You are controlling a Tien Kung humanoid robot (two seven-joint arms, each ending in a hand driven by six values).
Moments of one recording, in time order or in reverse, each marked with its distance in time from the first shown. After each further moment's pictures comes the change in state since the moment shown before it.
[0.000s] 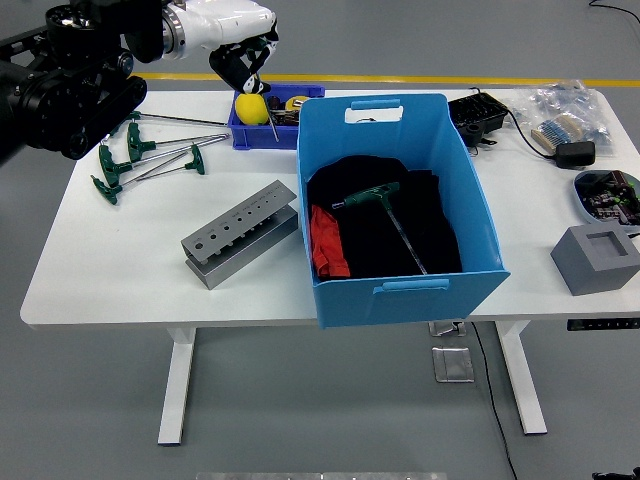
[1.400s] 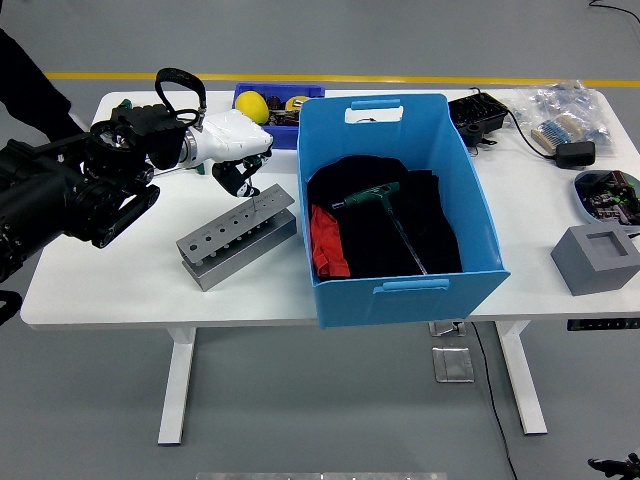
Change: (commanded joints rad) left arm 0.209 -0.093 0.201 0.145 0.116 0.161 -0.084; right arm 0.026 -0.008 -0.091 0.009 0.088 -0.022 0.023
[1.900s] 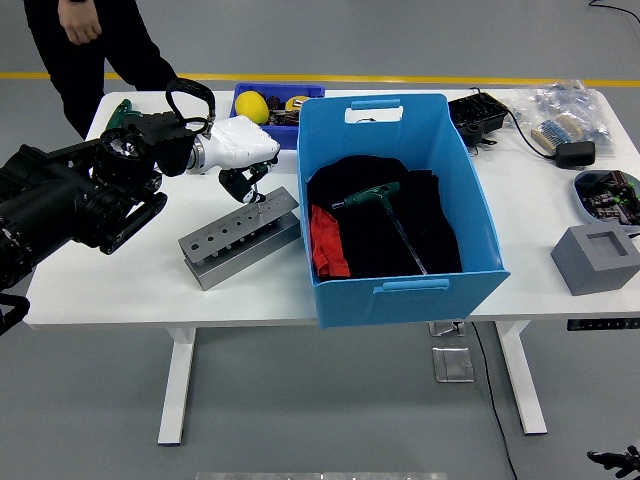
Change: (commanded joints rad) left arm 0.016 -0.026 0.017 0.010 0.006 0.021 -0.003; right arm 0.012 -0.003 -0.014 0.001 0.013 -0.002 0.004
